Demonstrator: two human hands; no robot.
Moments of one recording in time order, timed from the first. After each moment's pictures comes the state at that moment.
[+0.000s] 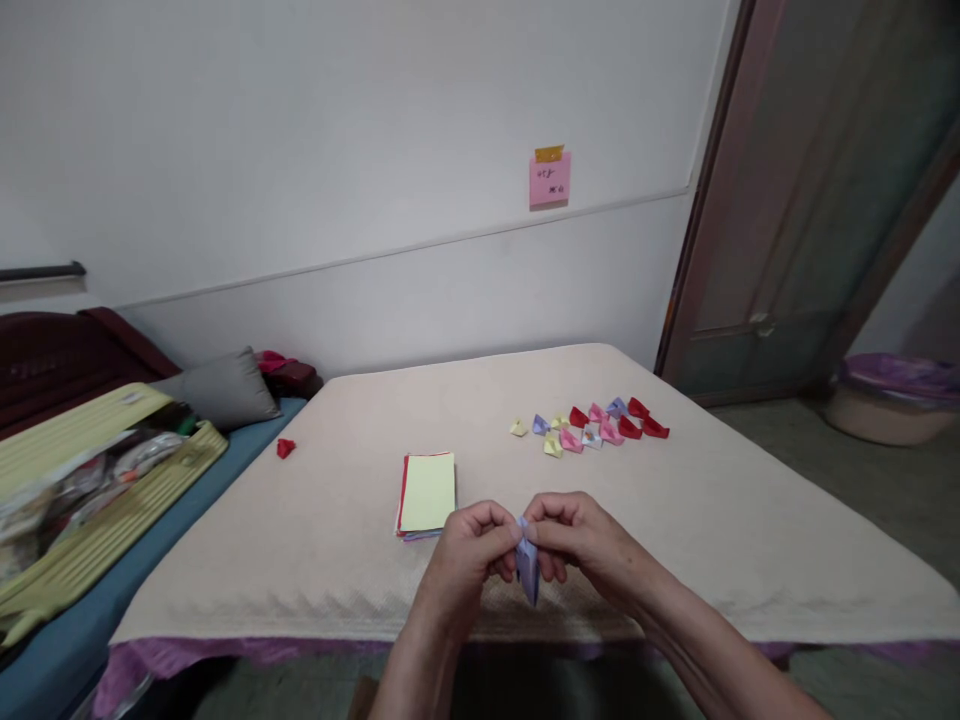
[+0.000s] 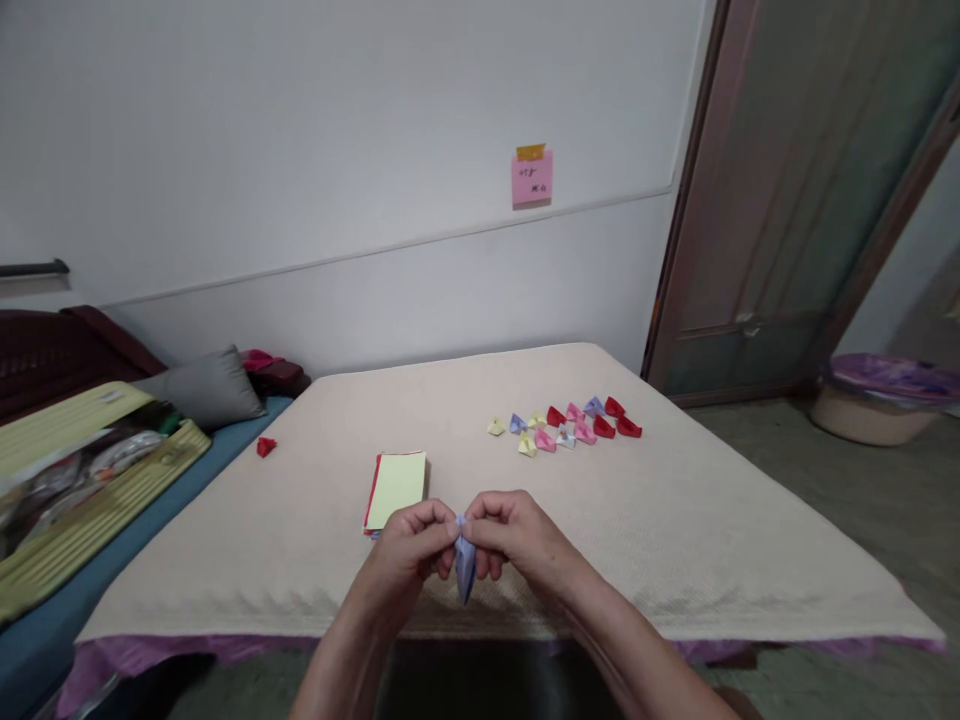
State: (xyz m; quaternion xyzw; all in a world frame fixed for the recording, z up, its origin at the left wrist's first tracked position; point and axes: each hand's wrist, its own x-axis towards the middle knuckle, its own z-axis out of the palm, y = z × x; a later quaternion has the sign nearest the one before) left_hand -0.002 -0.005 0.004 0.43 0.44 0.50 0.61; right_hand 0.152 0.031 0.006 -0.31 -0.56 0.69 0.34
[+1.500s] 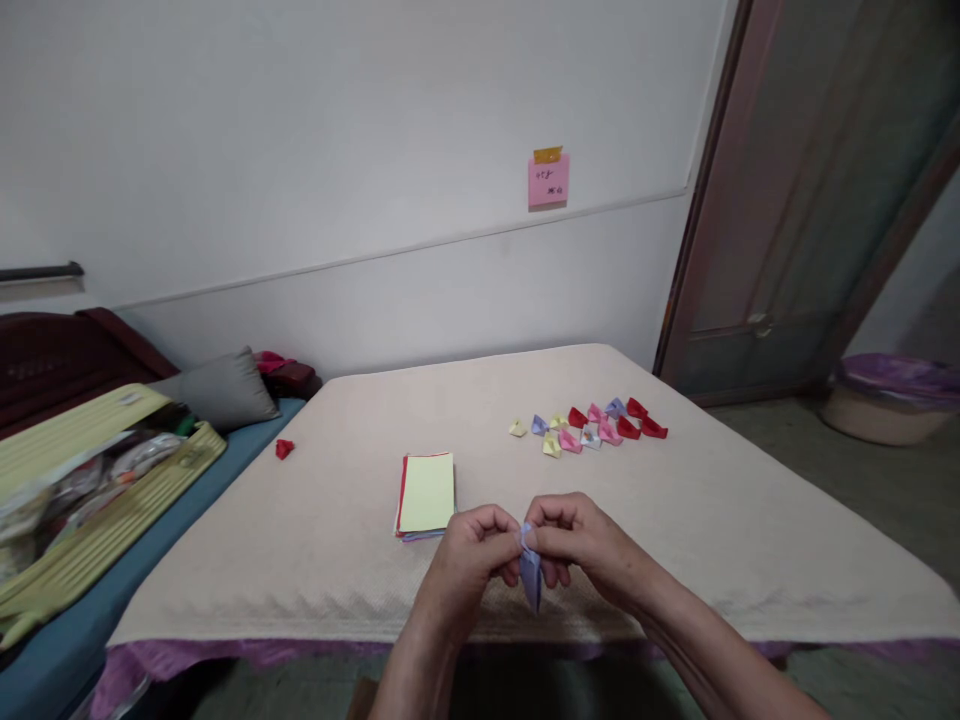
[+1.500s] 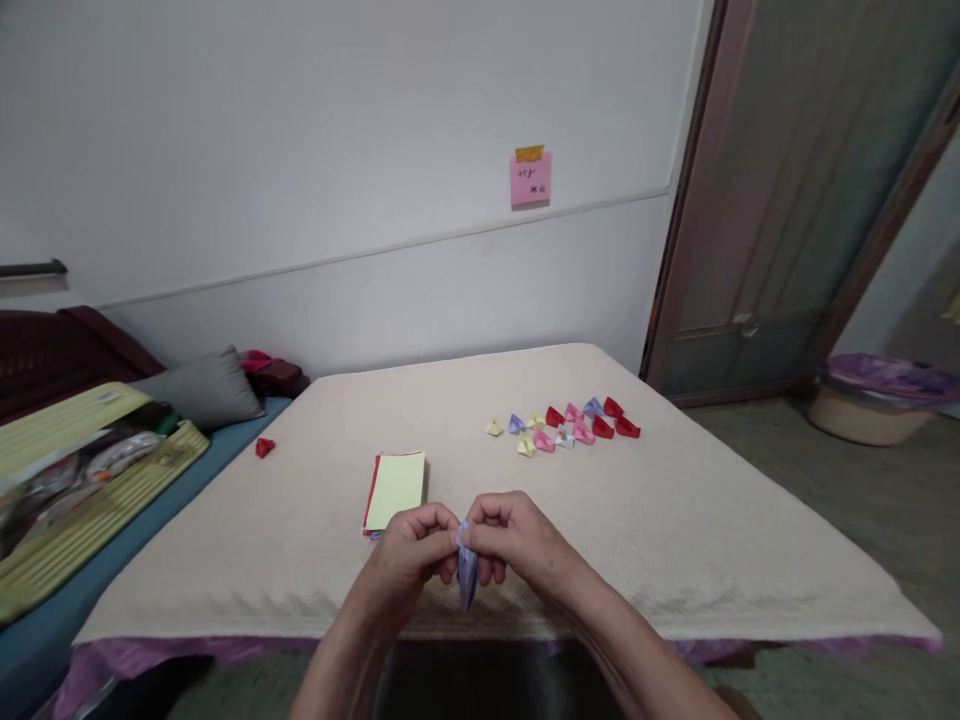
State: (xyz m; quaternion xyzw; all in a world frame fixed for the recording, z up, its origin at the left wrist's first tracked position) left_hand 0.000 -0.006 0.005 0.45 0.44 0.50 0.60; right_hand 0.153 0.030 0.010 -0.31 -0.59 0.67 0.32
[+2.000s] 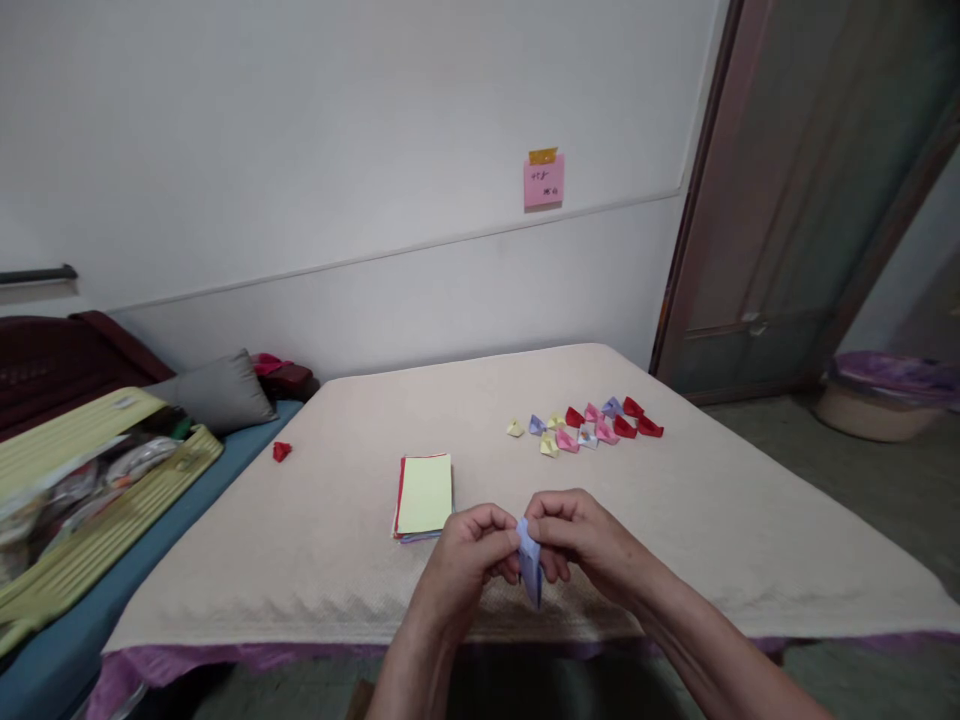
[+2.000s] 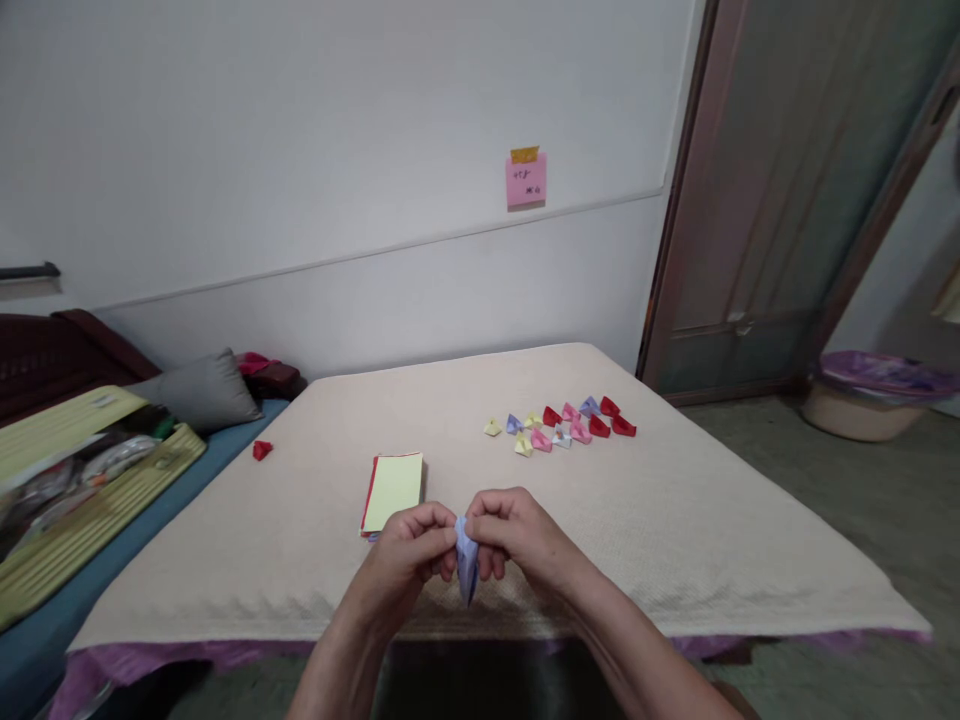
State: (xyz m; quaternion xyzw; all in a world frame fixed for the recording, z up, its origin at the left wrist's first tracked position) left_hand 0.001 -0.008 0.009 0.42 0.42 0.49 0.63; right_hand 0.156 0.032 0.011 -0.31 -0.56 0.69 0.33
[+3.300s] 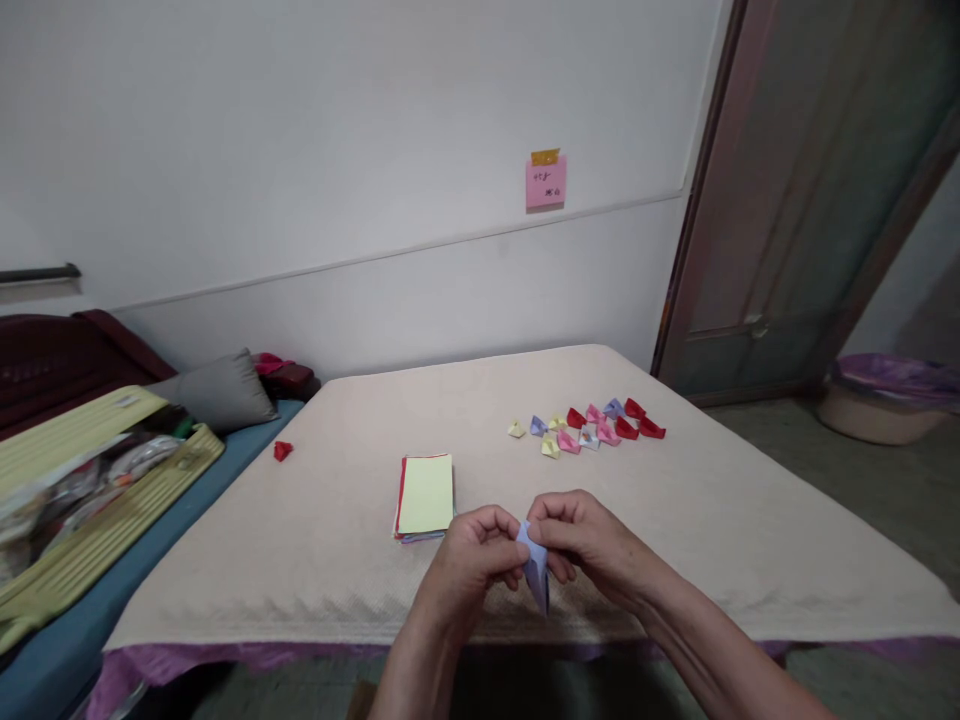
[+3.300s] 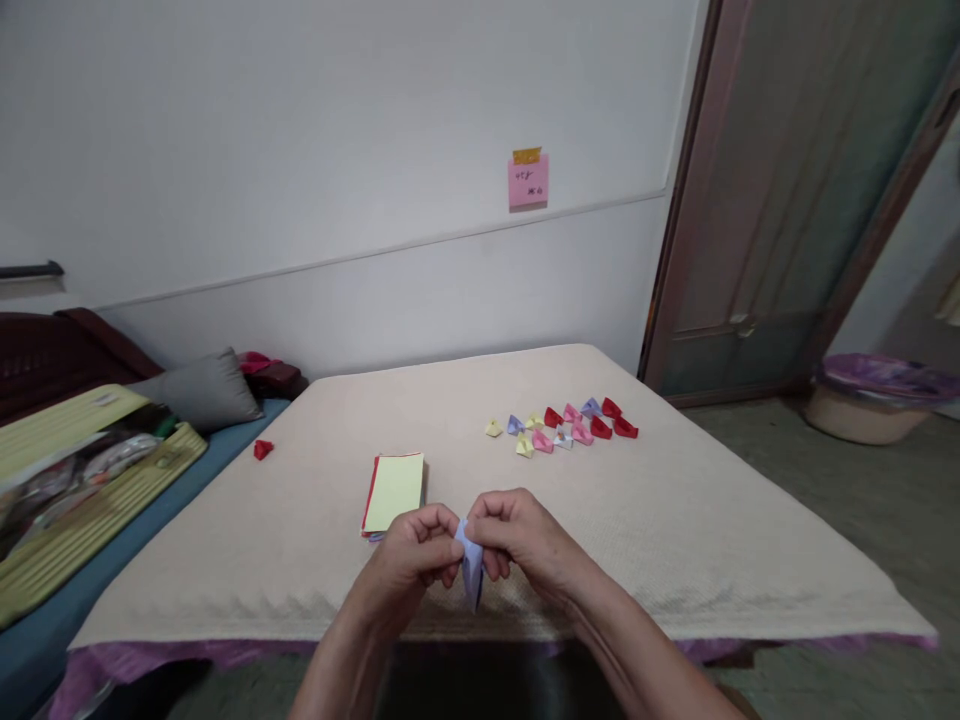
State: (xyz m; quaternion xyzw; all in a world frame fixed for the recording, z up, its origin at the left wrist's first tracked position) left_hand 0.000 -0.008 0.005 0.42 0.40 0.50 0.64; right_hand 0.156 0.031 0.009 -0.30 -0.54 0.70 0.35
